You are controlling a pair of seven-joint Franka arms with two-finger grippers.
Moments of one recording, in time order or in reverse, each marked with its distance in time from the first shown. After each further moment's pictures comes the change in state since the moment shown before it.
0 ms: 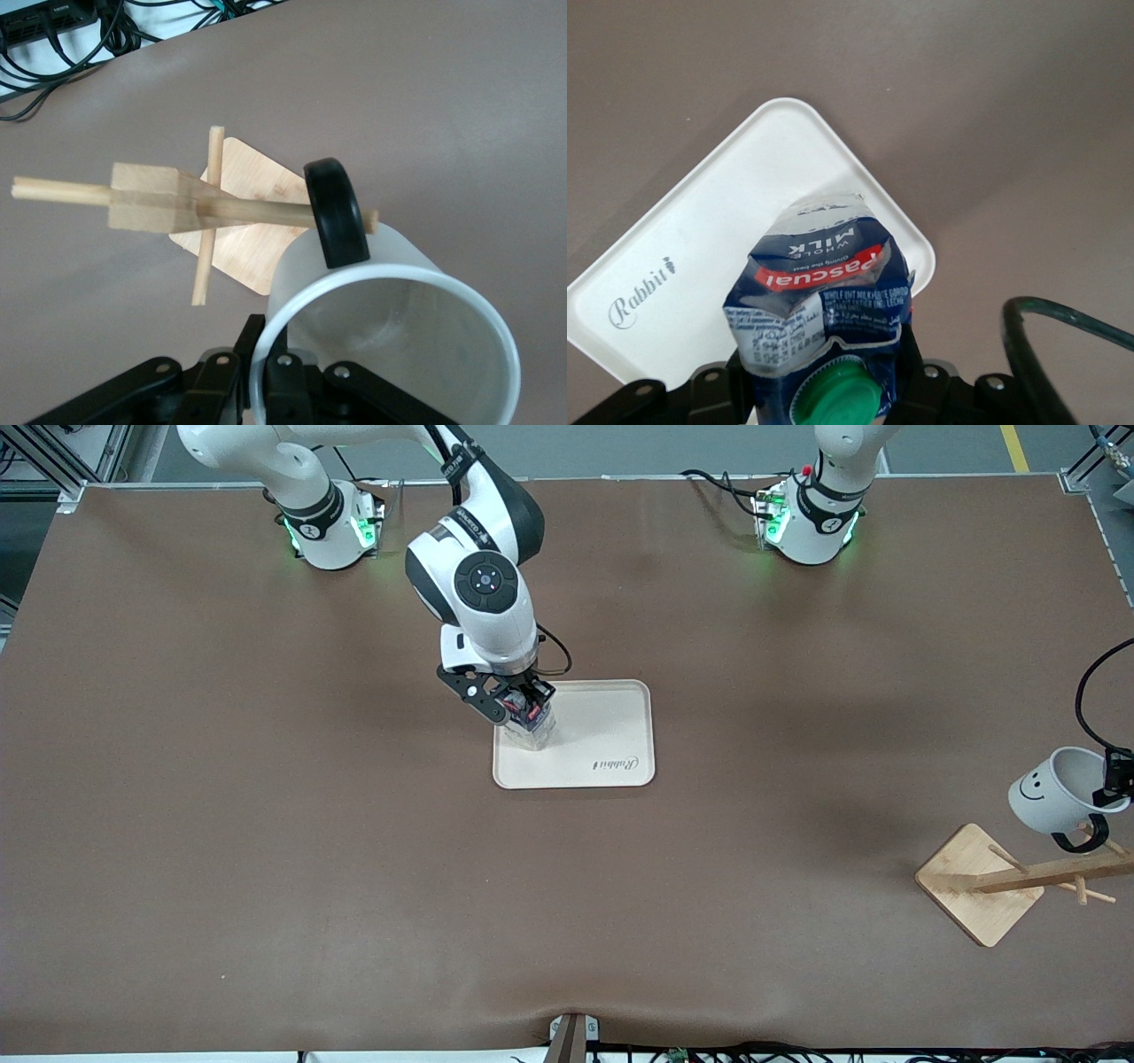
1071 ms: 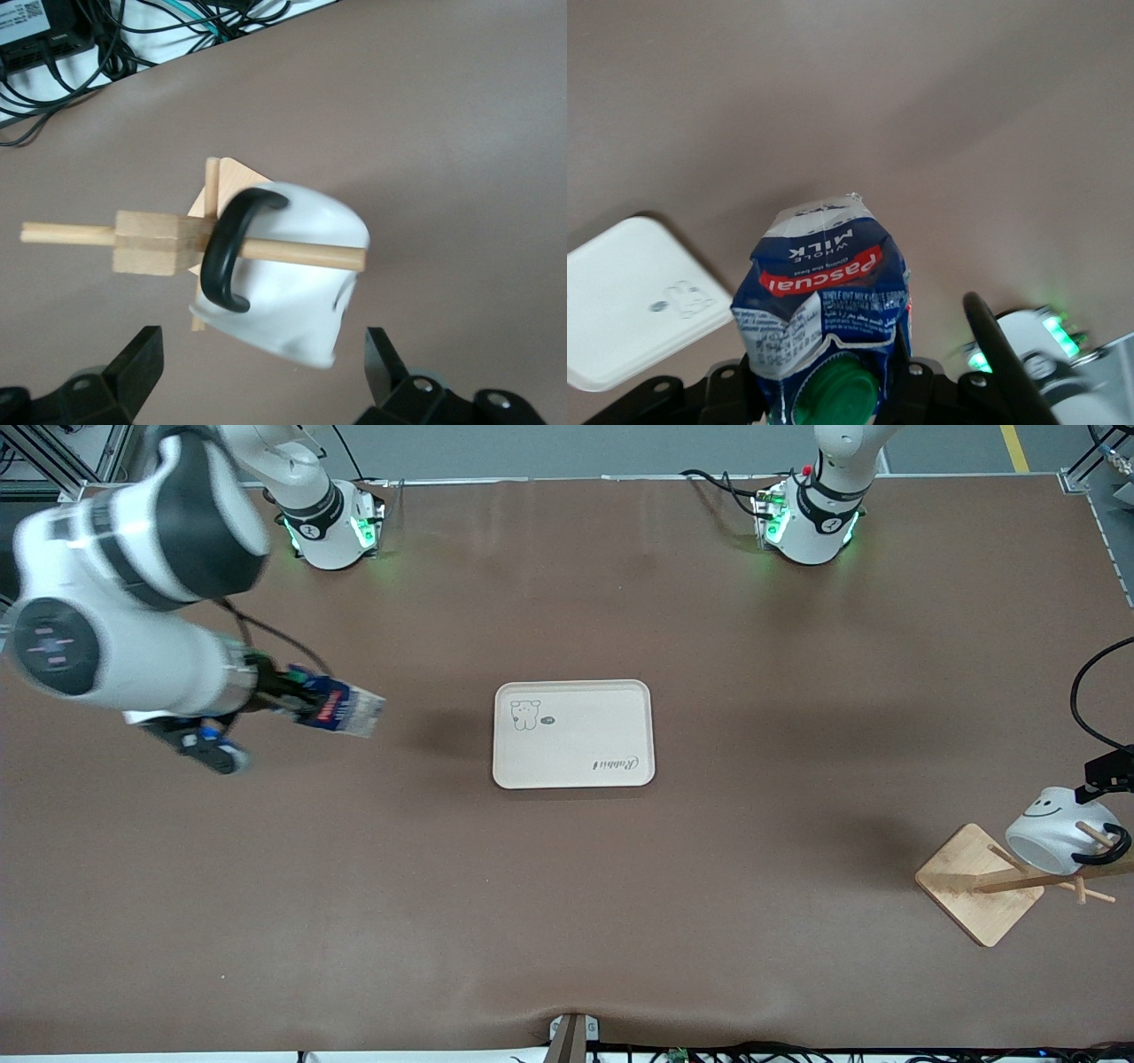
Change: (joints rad) left arm -0.015 0.025 -0.014 0.051 0.003 -0.021 -0.009; right arm -0.565 -0.106 -0.020 0.297 0.003 -0.656 -0.779
